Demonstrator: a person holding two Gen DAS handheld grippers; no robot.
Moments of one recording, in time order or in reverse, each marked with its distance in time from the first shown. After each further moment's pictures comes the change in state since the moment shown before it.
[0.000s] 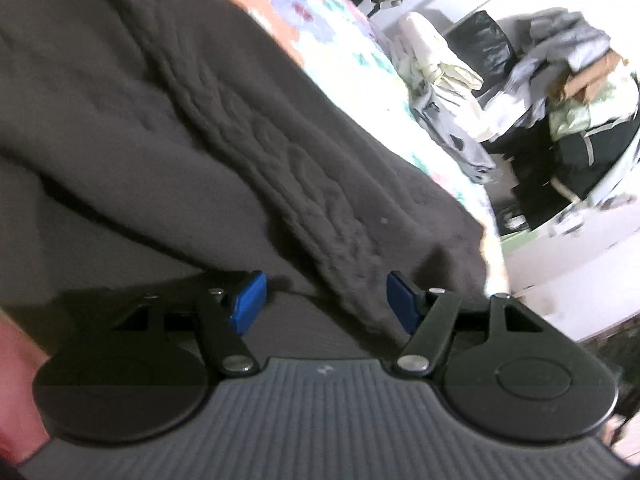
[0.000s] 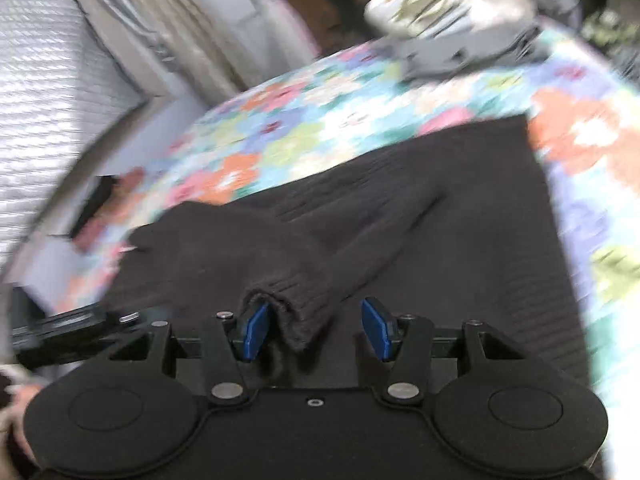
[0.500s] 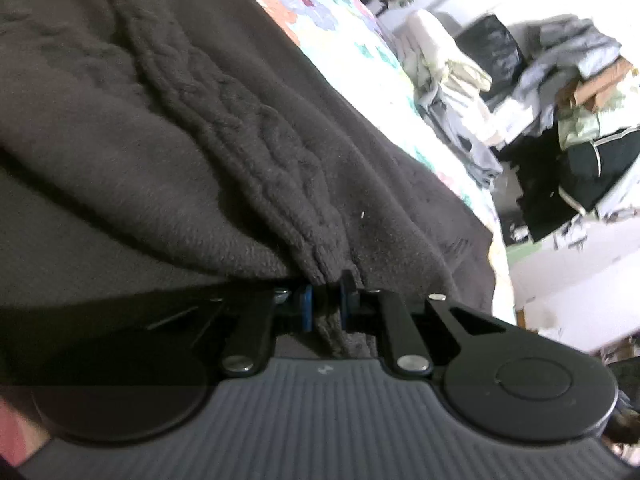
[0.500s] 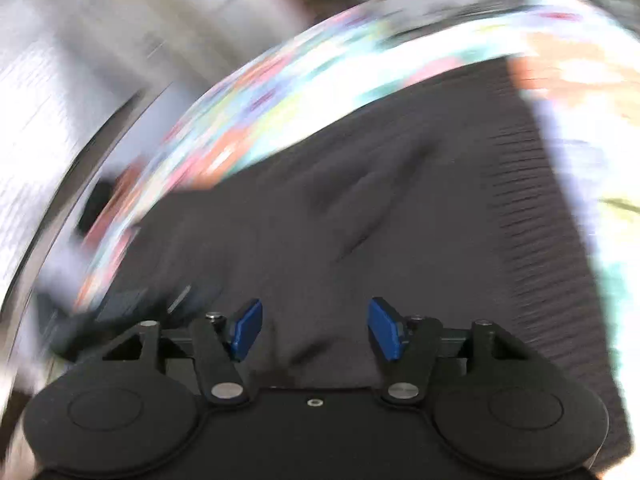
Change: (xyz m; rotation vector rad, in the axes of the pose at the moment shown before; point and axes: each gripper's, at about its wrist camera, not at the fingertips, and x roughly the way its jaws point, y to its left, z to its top) left arm 0.038 -0.023 -0.014 -0.005 -0.047 0.049; right arm 0.003 -0.014 -0.002 0.162 -0.027 -0.119
